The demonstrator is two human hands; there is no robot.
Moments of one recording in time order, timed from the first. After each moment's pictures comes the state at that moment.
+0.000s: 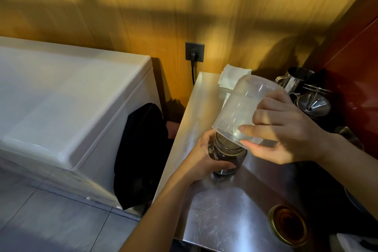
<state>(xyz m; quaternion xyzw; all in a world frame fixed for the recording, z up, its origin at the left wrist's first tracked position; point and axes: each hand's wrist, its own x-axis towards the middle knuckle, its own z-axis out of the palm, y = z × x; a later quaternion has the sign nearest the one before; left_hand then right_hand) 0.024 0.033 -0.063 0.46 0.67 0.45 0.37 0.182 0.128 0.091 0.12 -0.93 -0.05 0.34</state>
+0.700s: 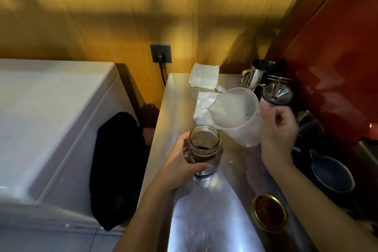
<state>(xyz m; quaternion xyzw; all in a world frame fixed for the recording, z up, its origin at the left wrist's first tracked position) 0.020 0.030 -0.061 0.48 0.62 0.48 0.39 0.200 0.127 0.017 -0.44 -0.54 0.36 0.62</state>
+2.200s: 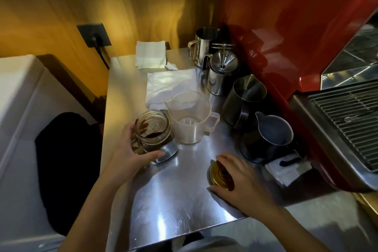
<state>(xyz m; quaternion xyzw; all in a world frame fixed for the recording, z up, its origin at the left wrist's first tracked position) 0.012 0.031 -0.050 0.52 0.63 0.43 0.38 0.297 0.028 -0.073 -0.49 -0.83 0.23 0.15</state>
